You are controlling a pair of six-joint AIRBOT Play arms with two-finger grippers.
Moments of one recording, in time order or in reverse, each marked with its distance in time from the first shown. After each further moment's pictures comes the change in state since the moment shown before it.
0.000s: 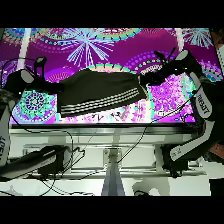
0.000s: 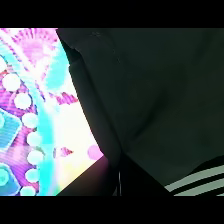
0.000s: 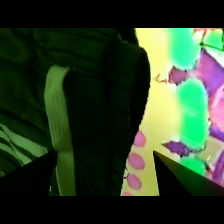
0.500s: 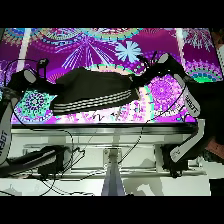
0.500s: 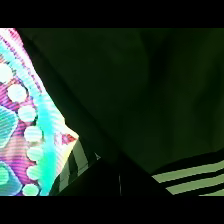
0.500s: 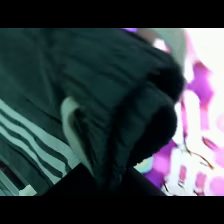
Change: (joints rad) left arm 0.002 -0.053 0.010 0.002 0.013 0.000; right arm 0.168 -0.064 0.040 0.096 -0.034 -0.053
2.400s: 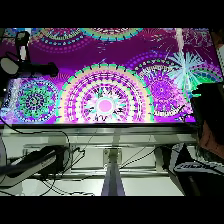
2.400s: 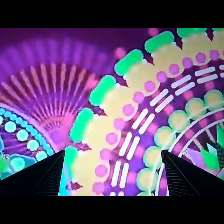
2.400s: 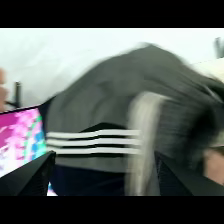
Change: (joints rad) left arm -0.013 0.161 0.163 -0.012 0.029 0.000; right arm -1.370 1.174 0.224 -0.728 0.366 1.025
